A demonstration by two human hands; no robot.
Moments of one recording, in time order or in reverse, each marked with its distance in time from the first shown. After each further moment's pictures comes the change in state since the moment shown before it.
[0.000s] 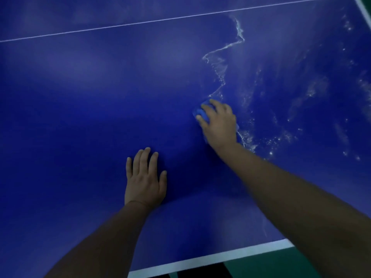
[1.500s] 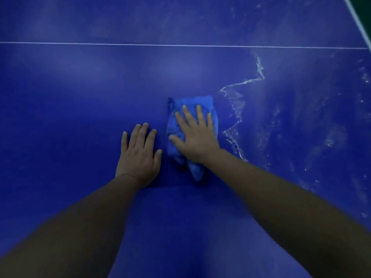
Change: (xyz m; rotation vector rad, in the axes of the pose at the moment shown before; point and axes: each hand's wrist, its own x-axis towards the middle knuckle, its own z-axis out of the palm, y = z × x) left_hand 0.149 -0.040 -0.020 -0.015 0.059 -0.002; right_hand 0.089 -0.059 0.038 -0.240 -0.369 -0.256
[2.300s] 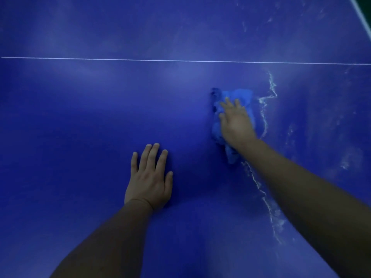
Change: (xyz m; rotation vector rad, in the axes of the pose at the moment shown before) left_hand 0.001 0.000 0.001 0.050 0.000 0.019; right_hand 0.066 0.076 -0.043 0.132 0.137 0.194
